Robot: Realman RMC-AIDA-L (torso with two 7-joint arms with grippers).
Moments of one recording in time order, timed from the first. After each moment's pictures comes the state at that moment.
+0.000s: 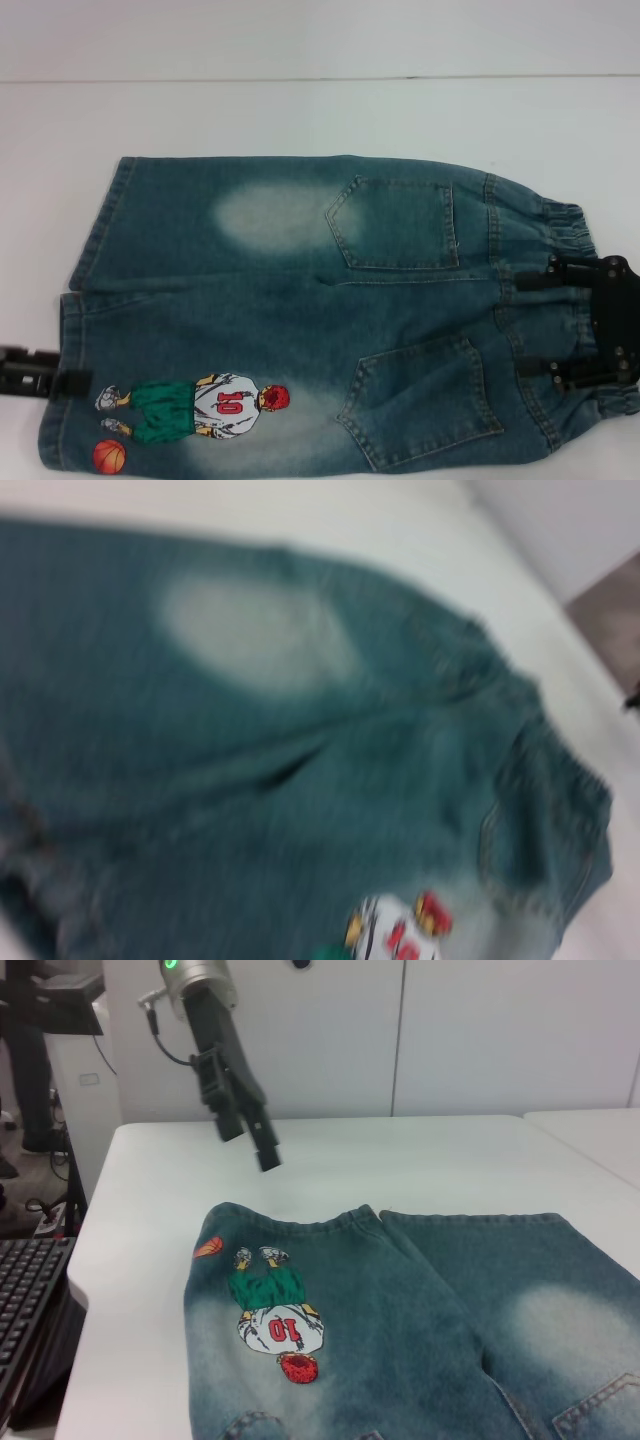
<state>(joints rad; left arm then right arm) -0.45 -2.02 0.38 1.07 2.52 2.03 -2.01 0.46 2.06 -0.51 -0.85 -2.27 -1.87 1.05</state>
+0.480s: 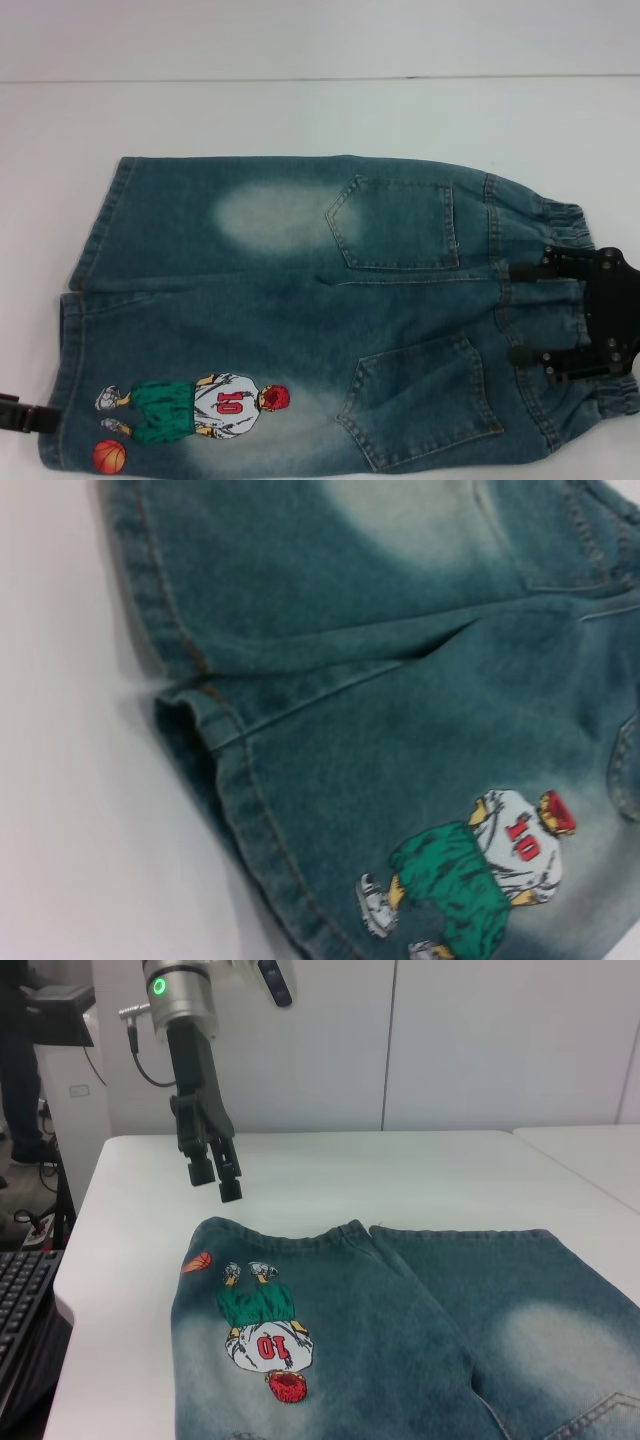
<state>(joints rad) -0.45 -2.02 0.42 1.10 2.70 1.99 -2.08 0.46 2.07 -0.51 -0.85 -2.25 -1.86 1.05</state>
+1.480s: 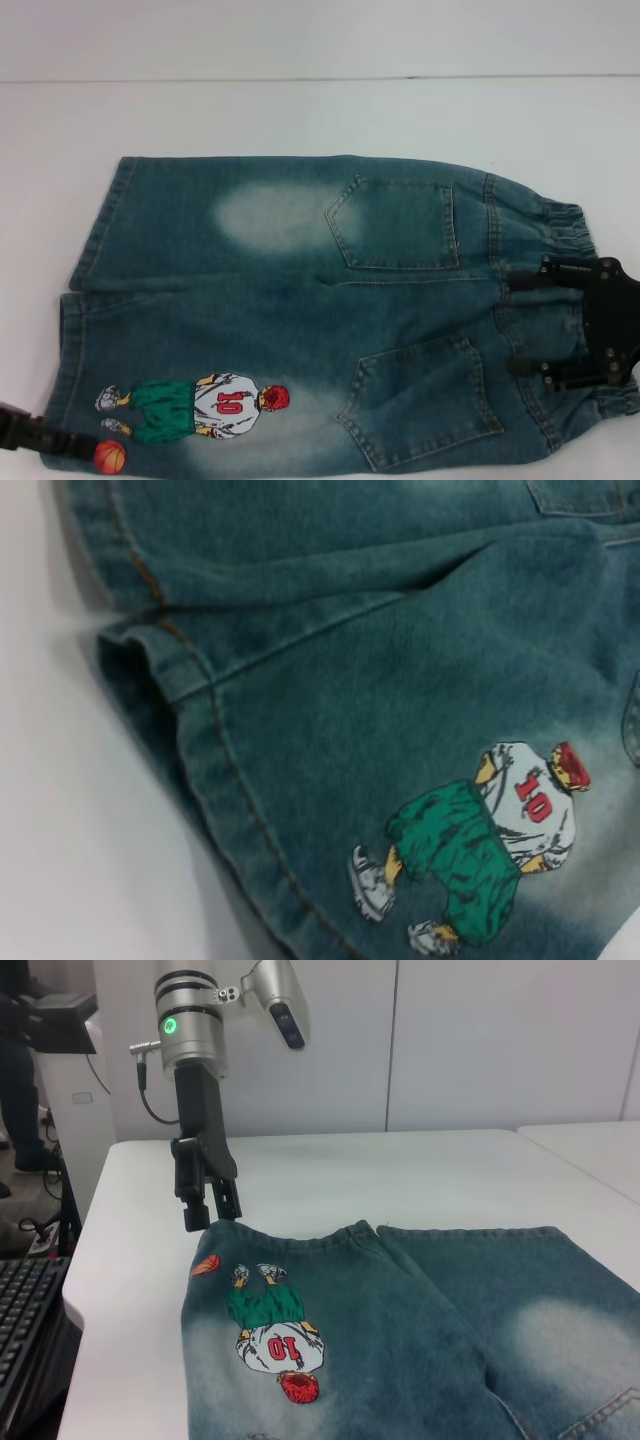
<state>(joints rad) -0.49 -2.04 0.46 0.97 2.77 1.90 -2.05 0.45 2.08 -0.52 -0.84 -2.25 -1.86 1.05</state>
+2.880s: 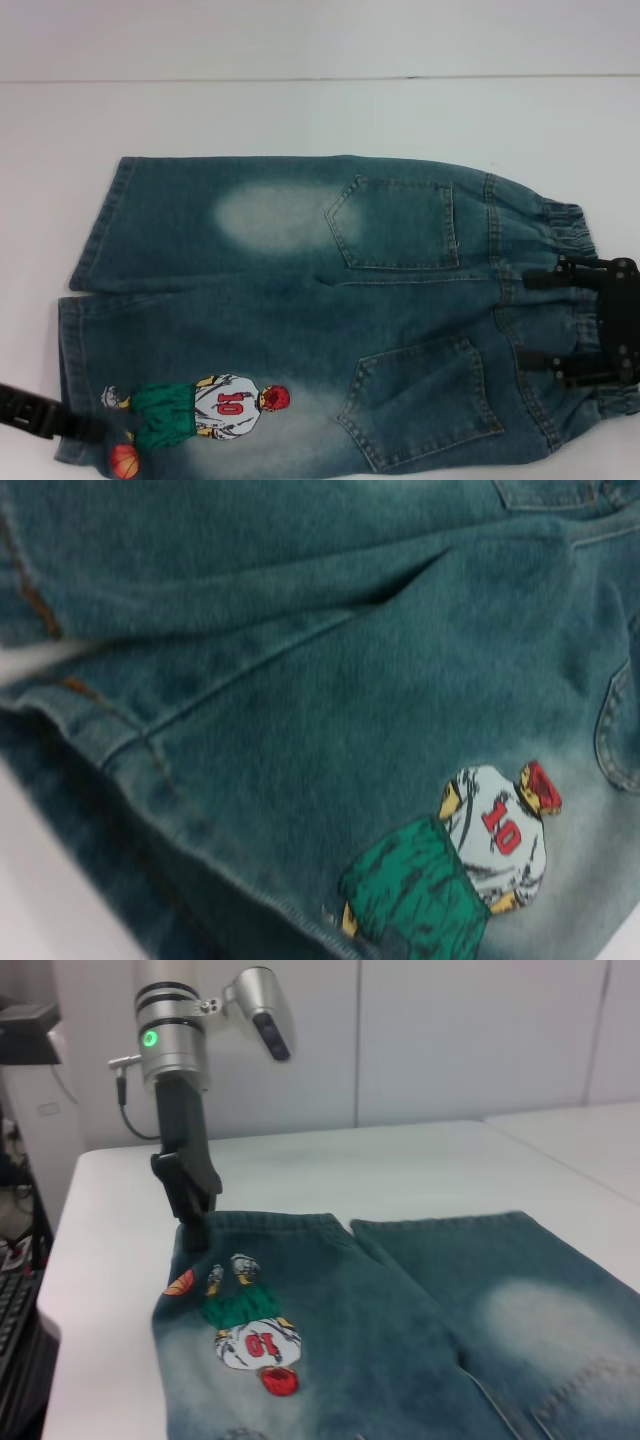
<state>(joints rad) -0.54 -2.07 0.50 0.94 2.77 1.88 -2.09 0.43 2.07 -0.48 -0.86 -2.25 -1.86 1.09</state>
